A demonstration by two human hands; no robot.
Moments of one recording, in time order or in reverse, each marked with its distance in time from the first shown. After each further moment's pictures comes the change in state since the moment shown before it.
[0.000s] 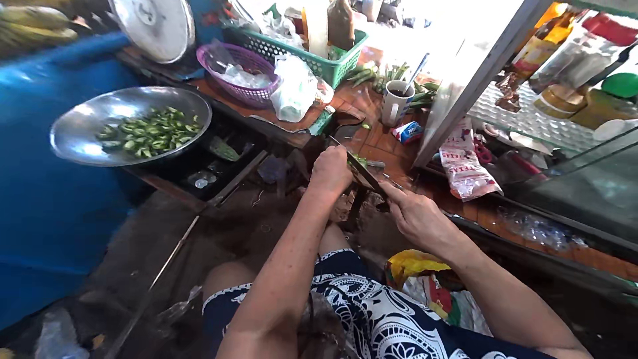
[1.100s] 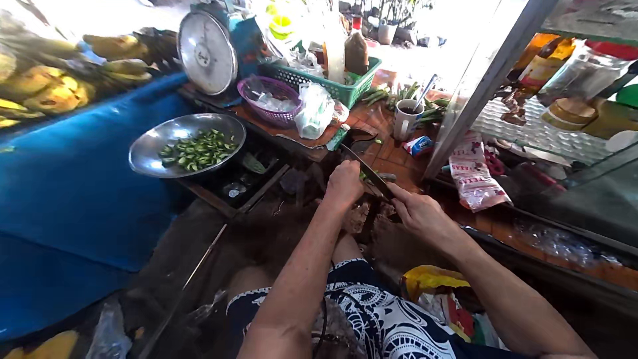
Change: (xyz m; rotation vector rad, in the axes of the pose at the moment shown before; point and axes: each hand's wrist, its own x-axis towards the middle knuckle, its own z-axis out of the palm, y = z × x) left_hand -0.003 -0.002 0.001 0.028 -0.010 0.013; right_hand 0.022 0.001 -0.004 0.082 -0.035 0.013
